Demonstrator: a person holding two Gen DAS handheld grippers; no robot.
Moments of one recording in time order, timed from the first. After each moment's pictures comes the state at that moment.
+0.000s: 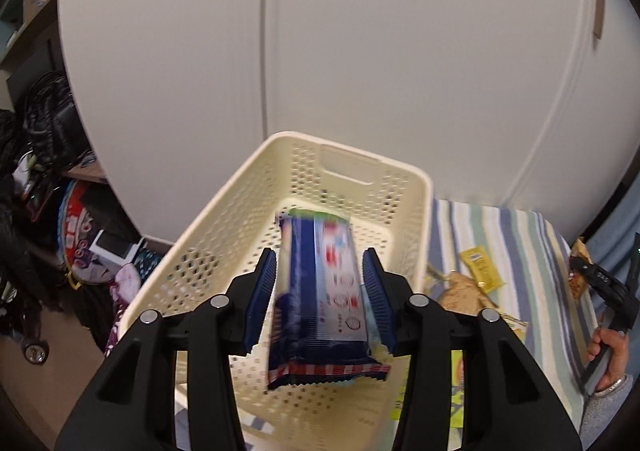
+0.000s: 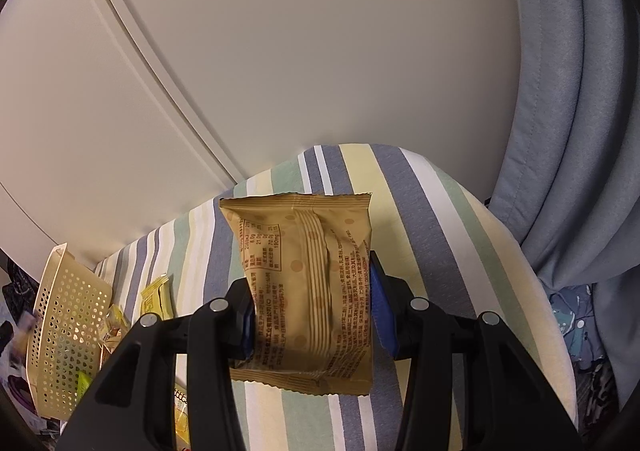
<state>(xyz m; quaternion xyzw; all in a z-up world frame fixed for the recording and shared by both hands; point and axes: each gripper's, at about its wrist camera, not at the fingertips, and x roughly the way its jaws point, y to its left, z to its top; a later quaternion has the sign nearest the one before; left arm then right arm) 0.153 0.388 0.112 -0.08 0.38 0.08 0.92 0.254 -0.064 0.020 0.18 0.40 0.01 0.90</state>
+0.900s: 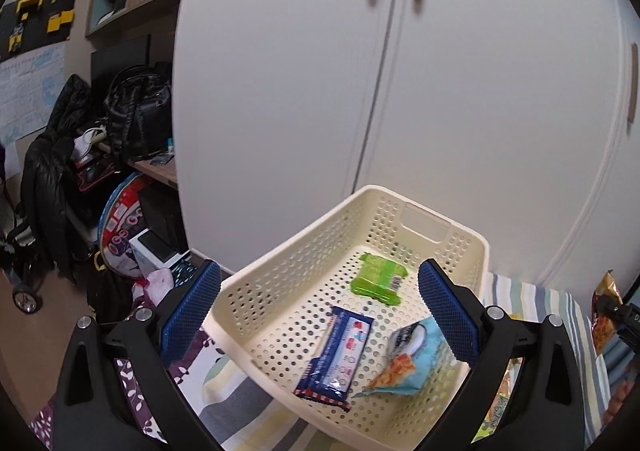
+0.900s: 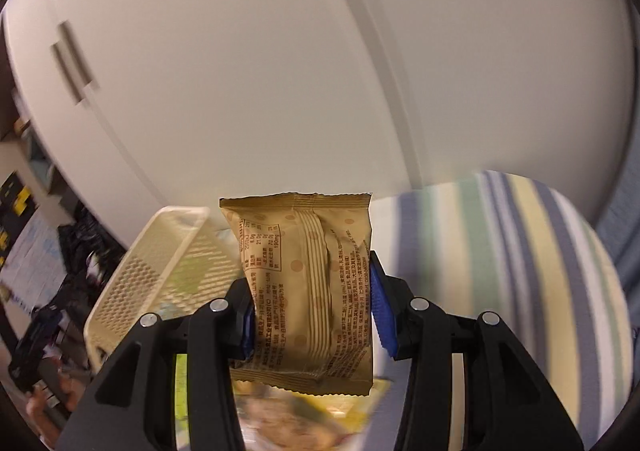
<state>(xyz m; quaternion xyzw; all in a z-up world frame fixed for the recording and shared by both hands) 0.081 0.420 0.100 -0.15 0.24 0.21 0.94 0.225 0.059 0.088 0.14 0.35 0.19 0.90</state>
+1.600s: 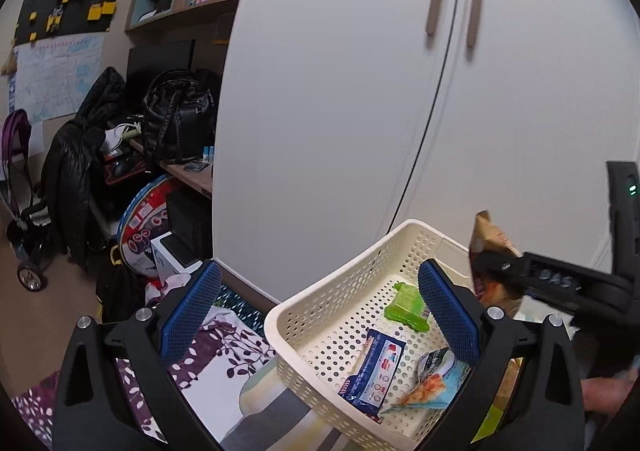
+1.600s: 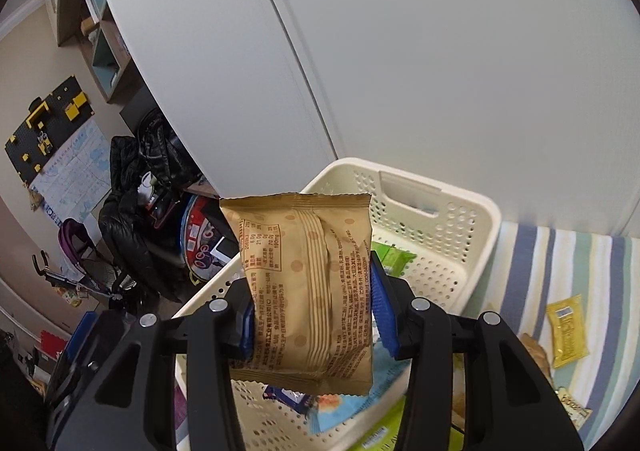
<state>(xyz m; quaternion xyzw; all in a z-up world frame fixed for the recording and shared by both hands) 0.048 0.452 0.107 -0.18 0.19 0.26 0.93 0.231 0.318 0.108 0.04 0.40 0.33 0.86</state>
